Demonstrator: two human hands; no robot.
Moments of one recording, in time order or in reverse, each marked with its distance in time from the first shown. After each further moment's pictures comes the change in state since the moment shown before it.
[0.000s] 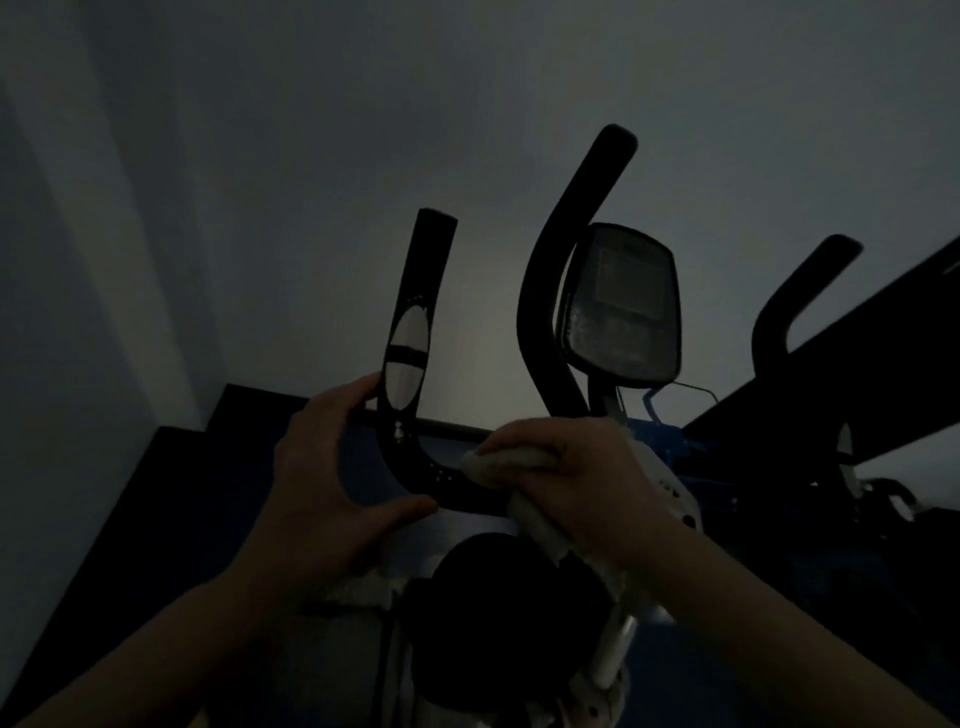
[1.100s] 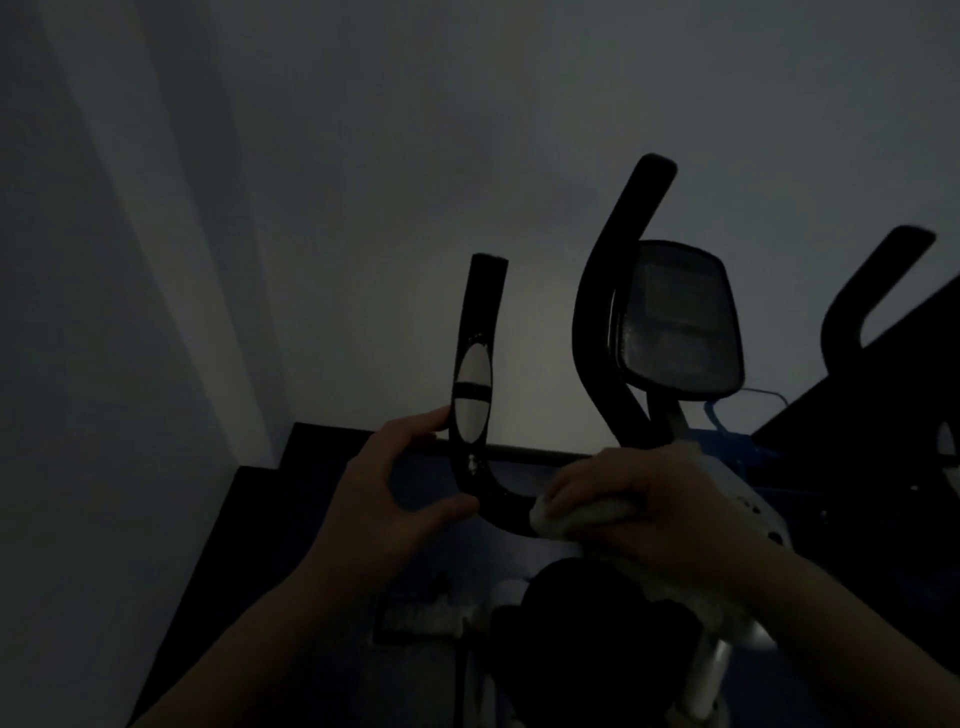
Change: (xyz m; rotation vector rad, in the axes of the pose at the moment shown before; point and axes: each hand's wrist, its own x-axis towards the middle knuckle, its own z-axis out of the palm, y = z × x) left_hand 0.012 0.002 -0.027 -0.032 -0.101 -0.017; right_hand -0.003 -0.004 -0.002 0.123 -0.023 -0.157
